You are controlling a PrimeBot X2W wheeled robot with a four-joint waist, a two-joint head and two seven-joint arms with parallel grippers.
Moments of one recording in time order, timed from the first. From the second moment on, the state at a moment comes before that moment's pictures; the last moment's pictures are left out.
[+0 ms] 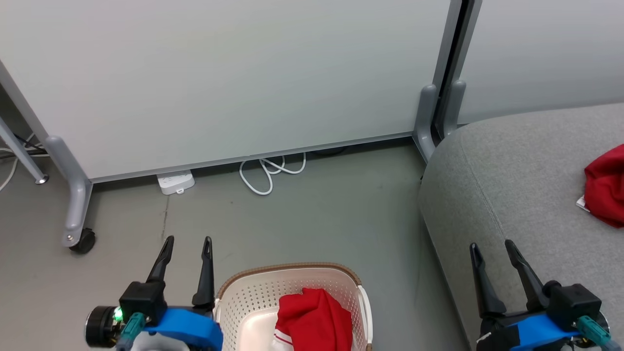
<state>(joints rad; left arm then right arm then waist) -0.06 0.05 -0.06 0.32 -0.11 -0.11 -0.26 -0.01 -0.08 0.01 0.24 0.19 0.13 -0.26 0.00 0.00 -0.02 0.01</state>
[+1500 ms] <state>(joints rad) -0.83 0.27 -0.79 1.12 -0.37 -0.13 -0.25 -0.53 -0.10 0.14 0.10 0.17 0.13 -0.26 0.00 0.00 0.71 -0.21</state>
